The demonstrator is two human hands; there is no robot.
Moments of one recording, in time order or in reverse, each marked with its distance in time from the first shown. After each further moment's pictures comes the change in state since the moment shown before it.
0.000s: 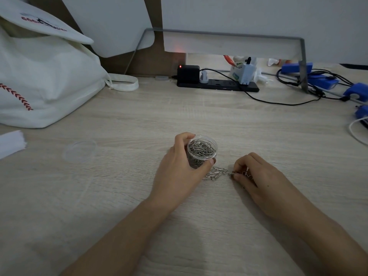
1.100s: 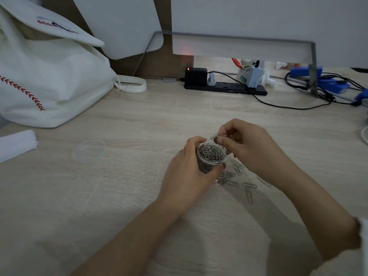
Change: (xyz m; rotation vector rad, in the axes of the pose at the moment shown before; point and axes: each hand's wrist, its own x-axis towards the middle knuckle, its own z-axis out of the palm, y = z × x) left_hand 0.001 0.001 0.001 0.047 -0.010 0.023; right_hand 0.064 -0.040 -0.014 0.309 0.090 0.031
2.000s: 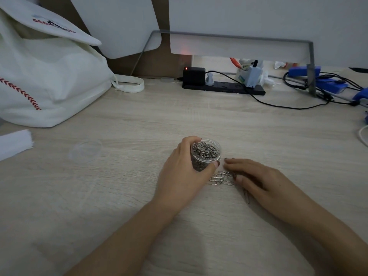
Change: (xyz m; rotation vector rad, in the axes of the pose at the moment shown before) left_hand 0.000 -0.001 -0.002 -0.010 0.030 -0.041; right_hand -0.054 0.051 -0.009 -0.225 -0.236 -0.066
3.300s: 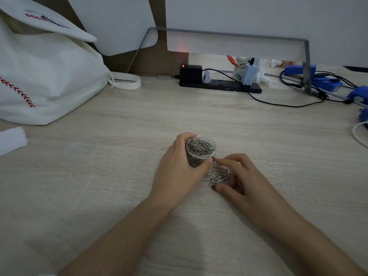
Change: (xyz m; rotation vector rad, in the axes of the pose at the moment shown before) left_hand 0.000 0.001 0.000 -0.038 0.023 -0.012; right_hand -0.006 -0.025 0.023 0.107 0.141 0.013
